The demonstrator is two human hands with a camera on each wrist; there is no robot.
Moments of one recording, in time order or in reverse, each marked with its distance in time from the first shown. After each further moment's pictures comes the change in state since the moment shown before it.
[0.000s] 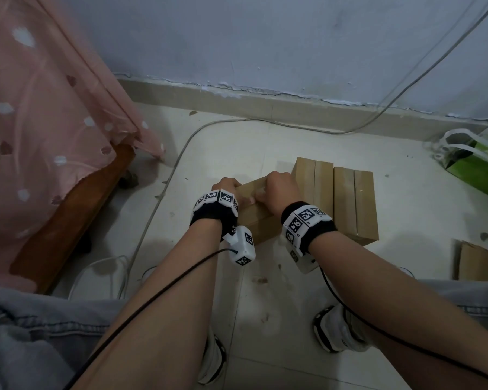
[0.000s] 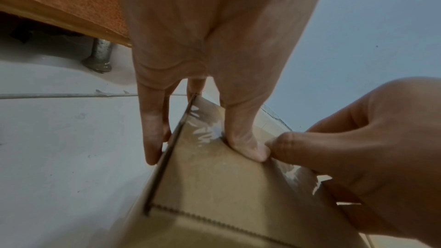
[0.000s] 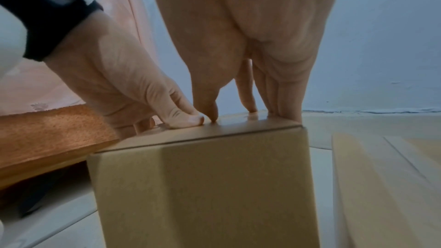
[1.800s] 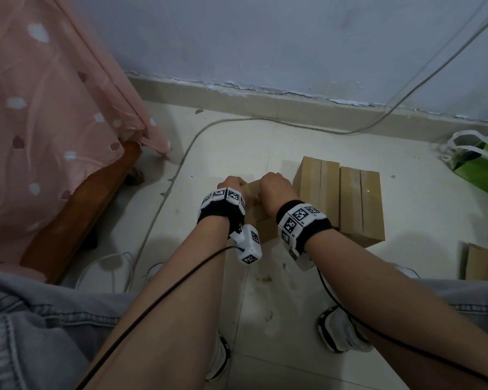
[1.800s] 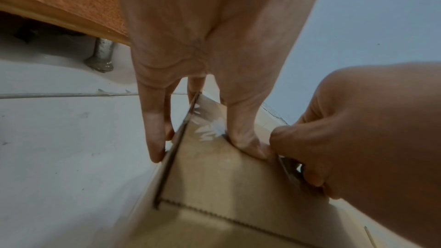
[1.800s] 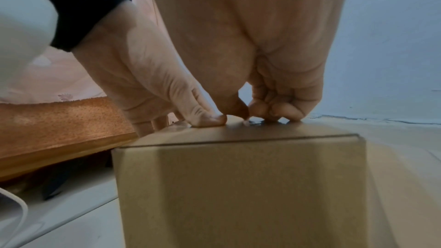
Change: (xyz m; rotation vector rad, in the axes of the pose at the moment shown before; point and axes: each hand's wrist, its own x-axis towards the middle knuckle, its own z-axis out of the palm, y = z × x) left_hand -0.001 0.001 -0.004 0.022 -0.032 0.011; right_hand -0.006 -0.021 0.008 -0.280 -0.048 -0.135
